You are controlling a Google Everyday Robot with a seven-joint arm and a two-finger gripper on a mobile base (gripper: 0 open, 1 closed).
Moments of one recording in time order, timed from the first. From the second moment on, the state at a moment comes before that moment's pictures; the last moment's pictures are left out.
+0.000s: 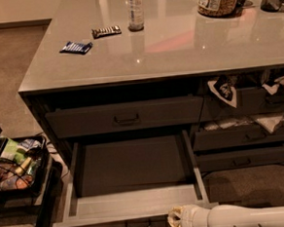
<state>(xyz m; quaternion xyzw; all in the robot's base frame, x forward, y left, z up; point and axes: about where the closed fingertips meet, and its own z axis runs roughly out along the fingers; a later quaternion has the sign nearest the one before) 0.377 -0.092 0.434 -0.61 0.72 0.05 0.32</state>
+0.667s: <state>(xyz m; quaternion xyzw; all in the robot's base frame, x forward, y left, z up) 0.366 -0.096 0.407 -0.60 0.74 0.09 0.30</state>
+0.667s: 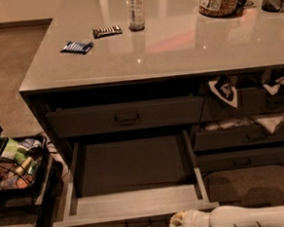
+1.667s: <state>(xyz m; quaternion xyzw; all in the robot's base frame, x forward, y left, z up) 0.425 -0.113 0.377 -0.58 0.75 0.08 0.29</state>
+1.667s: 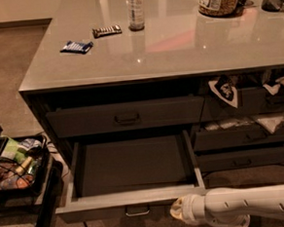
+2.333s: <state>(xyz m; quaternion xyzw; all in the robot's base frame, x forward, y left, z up) 0.494 -0.112 0.380 -0.59 0.74 0.03 0.30</state>
